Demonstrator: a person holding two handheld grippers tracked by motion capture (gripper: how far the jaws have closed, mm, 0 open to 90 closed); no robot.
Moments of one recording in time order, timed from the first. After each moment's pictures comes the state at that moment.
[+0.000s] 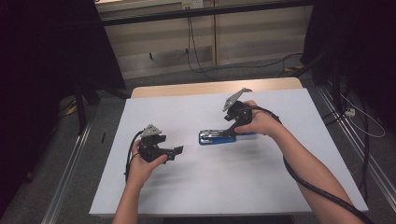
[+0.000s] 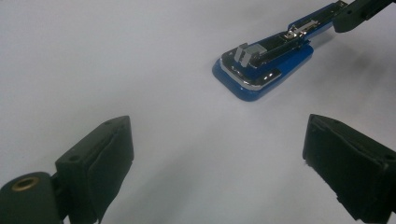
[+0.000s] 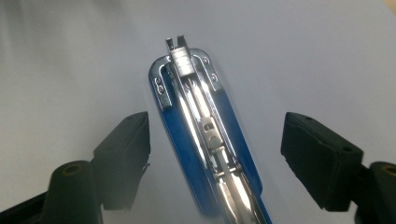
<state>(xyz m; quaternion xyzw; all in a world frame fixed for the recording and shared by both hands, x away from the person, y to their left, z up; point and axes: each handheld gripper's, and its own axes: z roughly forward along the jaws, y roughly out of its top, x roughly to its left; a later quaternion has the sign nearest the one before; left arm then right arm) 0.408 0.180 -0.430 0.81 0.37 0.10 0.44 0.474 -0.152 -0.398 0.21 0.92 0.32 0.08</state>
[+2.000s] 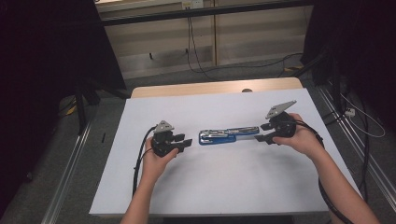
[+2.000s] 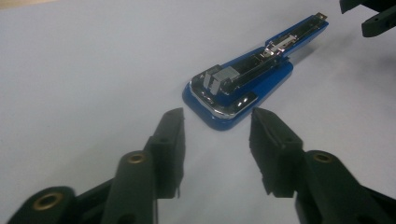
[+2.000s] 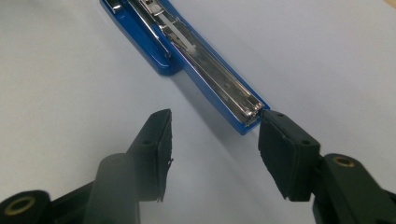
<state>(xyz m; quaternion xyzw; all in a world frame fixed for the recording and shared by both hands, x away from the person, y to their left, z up) 0.416 0.144 -0.429 0.81 0.35 0.09 0.46 0.413 -0.261 -0.411 0.32 0.88 0.33 0.12</state>
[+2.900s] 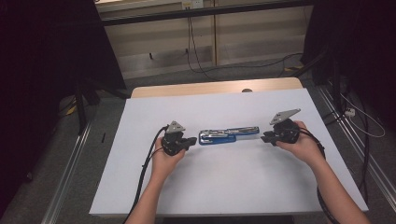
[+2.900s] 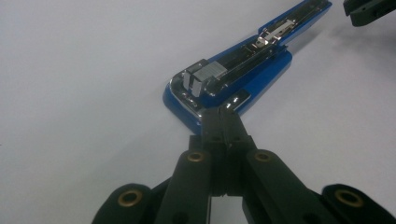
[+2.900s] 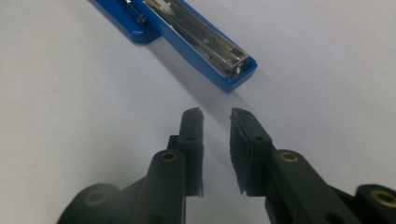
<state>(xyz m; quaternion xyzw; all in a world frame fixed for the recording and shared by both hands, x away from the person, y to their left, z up) 0.421 0.116 -0.441 0.83 0.34 0.09 0.43 0.403 -0.272 -0.433 0.36 0.87 0.32 0.15</state>
